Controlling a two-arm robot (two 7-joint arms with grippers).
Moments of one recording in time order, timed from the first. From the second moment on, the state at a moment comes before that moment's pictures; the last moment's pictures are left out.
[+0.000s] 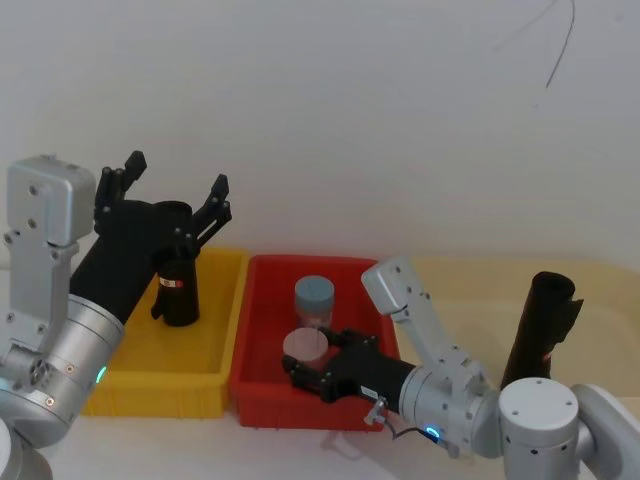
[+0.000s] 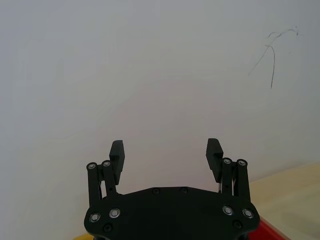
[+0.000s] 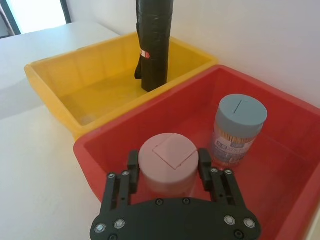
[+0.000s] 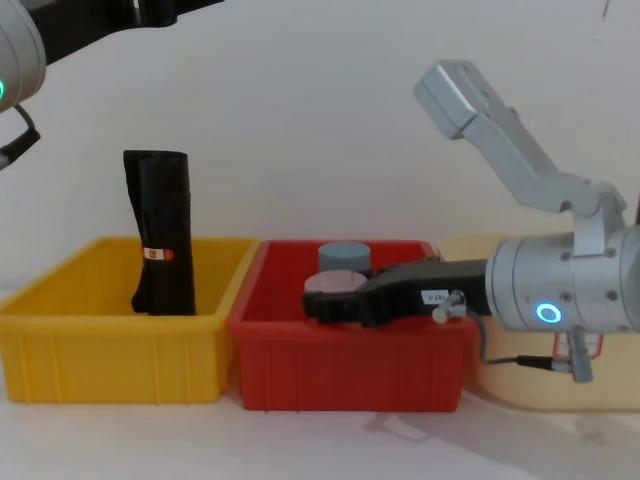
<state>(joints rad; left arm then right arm) -0.19 0.24 0.24 -1.87 -0.20 0.01 -0.05 0.51 0.23 -0.54 -1.30 0.25 0.28 0.45</state>
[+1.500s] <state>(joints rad) -0.19 0.24 0.24 -1.87 -0.20 0.01 -0.05 0.43 0.30 -0.32 -1.52 0.30 0.24 0.29</state>
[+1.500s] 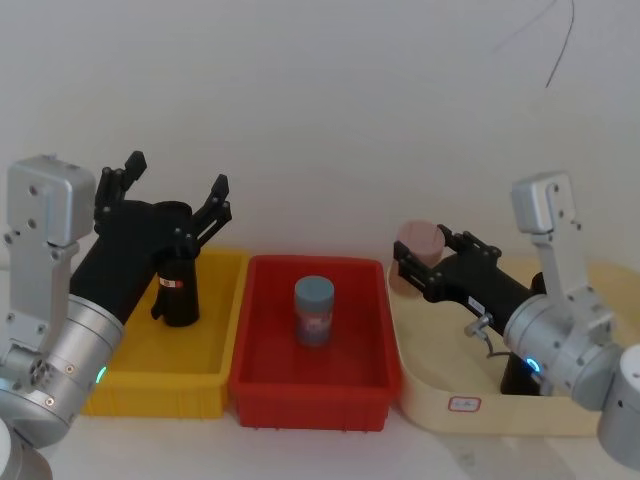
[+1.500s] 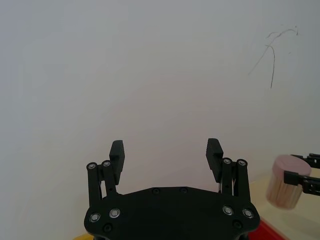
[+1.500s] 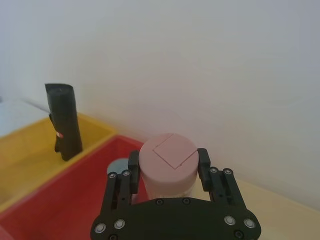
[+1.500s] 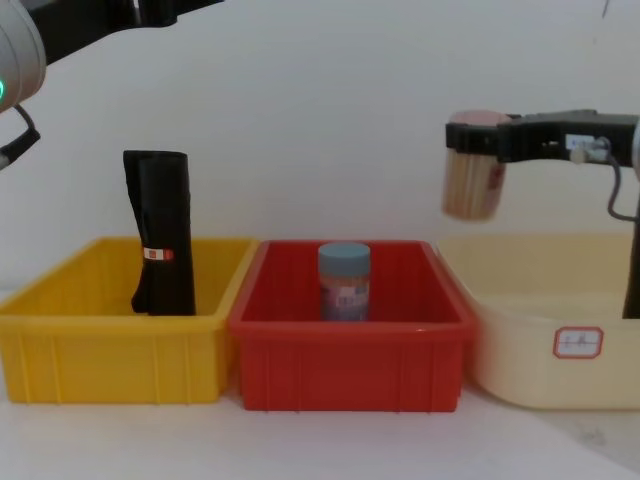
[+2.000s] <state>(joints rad) -0.19 0.24 0.24 -1.87 -0.20 0.01 -0.05 0.39 0.32 -0.30 -1.49 0.28 0.26 0.27</state>
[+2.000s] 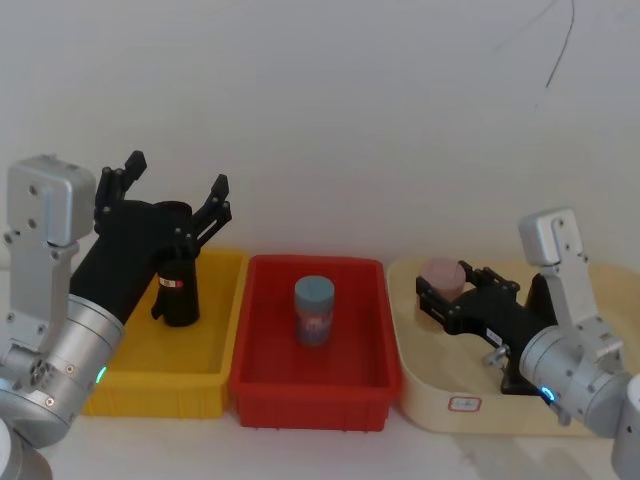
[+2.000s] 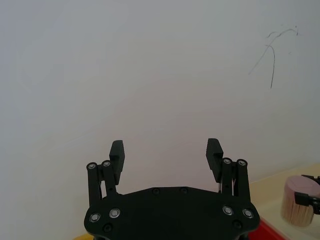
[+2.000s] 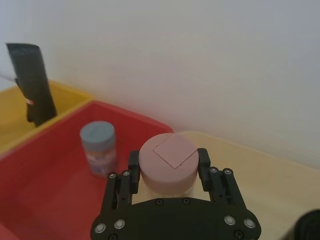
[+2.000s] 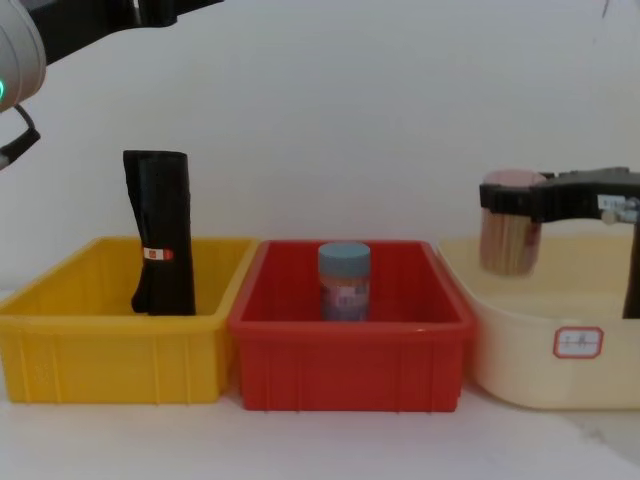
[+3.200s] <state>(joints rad) -0.19 0.24 0.24 -1.87 -0.20 0.01 -0.05 0.33 0.30 -0.26 -1.62 0.29 0.27 0.26</state>
